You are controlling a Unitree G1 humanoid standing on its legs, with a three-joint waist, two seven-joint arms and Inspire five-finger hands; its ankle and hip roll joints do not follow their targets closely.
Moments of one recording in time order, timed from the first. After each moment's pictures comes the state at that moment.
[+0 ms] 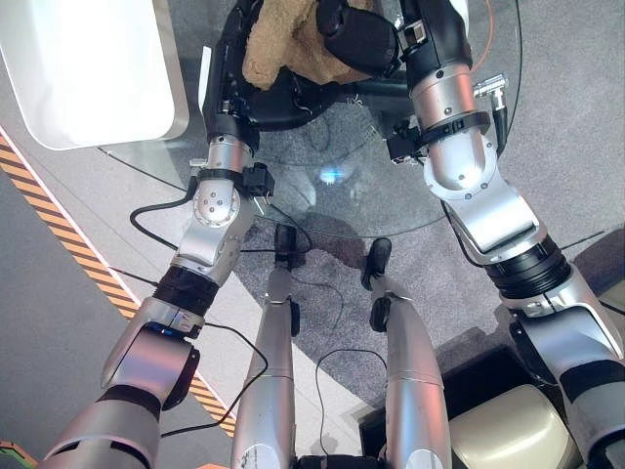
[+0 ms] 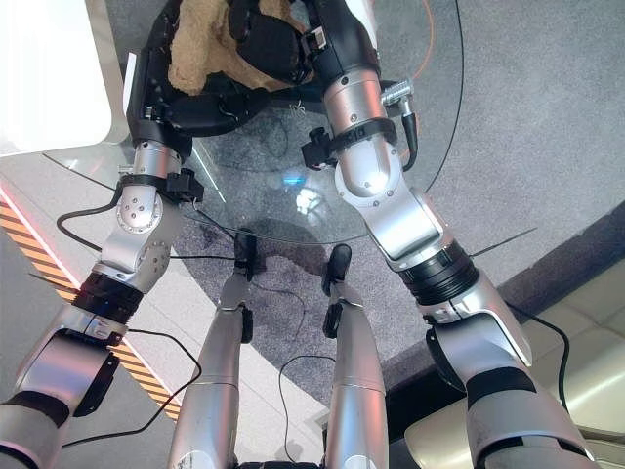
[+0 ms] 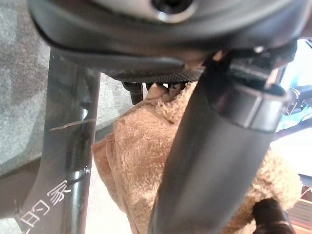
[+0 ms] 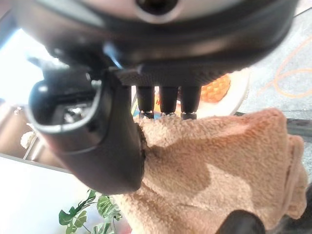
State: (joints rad) left arm -0.94 0.44 -0.35 0.46 -0.61 -0.32 0.24; right arm -1.10 -0.51 0.45 0.05 0.08 0.10 -0.37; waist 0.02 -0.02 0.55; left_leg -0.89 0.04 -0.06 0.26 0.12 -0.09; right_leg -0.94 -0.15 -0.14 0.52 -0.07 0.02
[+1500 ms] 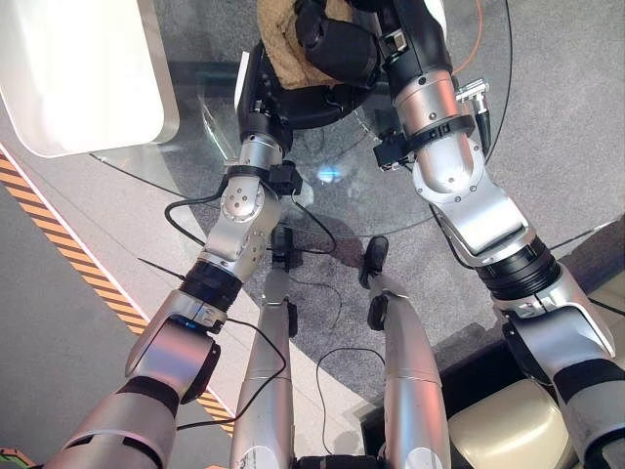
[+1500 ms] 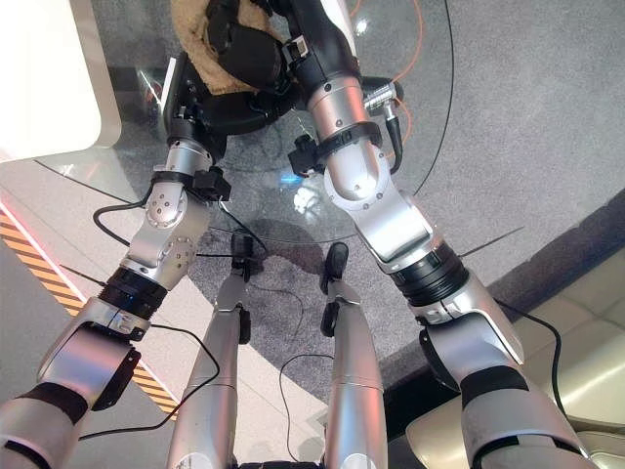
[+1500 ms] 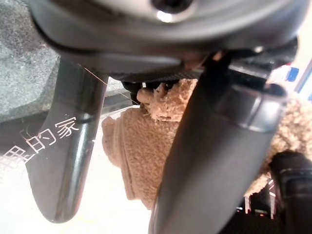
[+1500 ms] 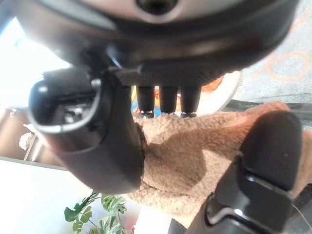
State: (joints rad) left arm -0.97 0.36 -0.38 0.46 -0.73 -0.31 0.20; right arm -1.11 -0.47 0.47 0.05 0.12 0.10 -0.33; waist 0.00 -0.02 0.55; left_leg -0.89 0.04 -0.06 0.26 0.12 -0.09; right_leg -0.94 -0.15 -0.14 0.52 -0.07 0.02
